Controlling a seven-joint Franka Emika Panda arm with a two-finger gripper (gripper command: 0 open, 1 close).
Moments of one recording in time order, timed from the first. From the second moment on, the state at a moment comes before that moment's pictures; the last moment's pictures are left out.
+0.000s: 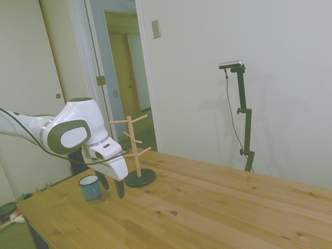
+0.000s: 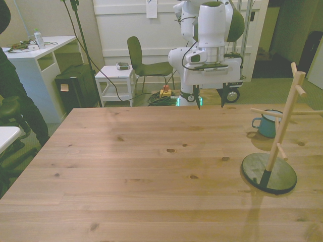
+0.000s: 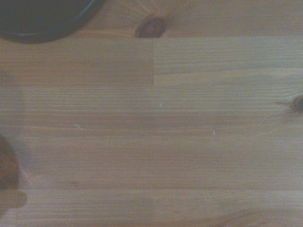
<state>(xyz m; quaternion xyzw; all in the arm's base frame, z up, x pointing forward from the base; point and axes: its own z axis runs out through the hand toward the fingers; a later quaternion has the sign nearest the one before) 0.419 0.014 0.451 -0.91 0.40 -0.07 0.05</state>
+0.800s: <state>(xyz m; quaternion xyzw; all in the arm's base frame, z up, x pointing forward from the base) 0.473 0.144 0.540 -0.92 0.37 -0.10 0.03</state>
